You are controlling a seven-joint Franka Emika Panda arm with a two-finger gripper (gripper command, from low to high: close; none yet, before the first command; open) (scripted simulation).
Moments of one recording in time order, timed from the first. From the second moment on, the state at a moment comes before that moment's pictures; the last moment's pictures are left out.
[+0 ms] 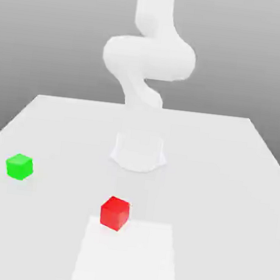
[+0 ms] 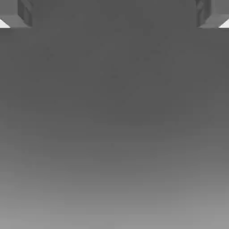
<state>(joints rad) -0.02 -0.74 0.02 -2.37 0.00 2.35 0.83</state>
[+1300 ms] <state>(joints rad) -0.14 -0.02 0.02 -2.97 -0.02 2.96 1.12</state>
